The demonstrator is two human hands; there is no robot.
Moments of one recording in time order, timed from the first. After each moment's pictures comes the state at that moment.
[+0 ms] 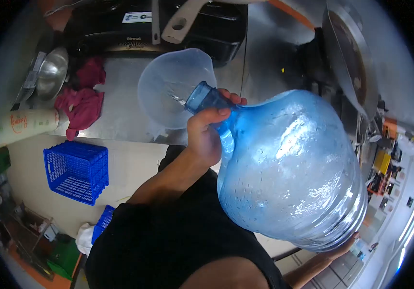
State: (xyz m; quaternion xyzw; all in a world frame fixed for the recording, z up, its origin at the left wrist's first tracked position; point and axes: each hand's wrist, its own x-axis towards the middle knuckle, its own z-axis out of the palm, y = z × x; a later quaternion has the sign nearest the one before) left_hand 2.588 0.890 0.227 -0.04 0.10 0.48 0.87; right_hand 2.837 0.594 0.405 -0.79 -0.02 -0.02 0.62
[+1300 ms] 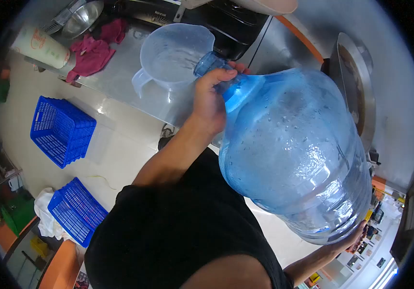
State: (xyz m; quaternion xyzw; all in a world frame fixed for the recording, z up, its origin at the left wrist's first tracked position) left_hand 2.644 0.873 0.233 -0.06 0.13 0.60 0.79; right_hand 2.977 0.644 0.396 -0.77 -0.14 0.03 0.63
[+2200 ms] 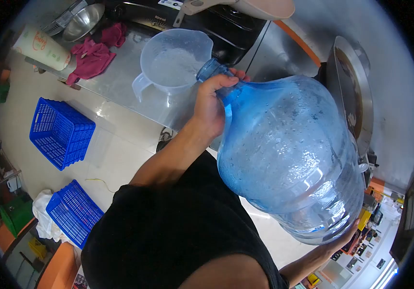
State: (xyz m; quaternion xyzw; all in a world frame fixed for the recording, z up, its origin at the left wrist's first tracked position) left_hand 2.649 0.876 0.231 -0.04 0.15 0.60 0.78; right_hand 2.988 0.632 0.384 -0.75 -0.16 0.10 0.63
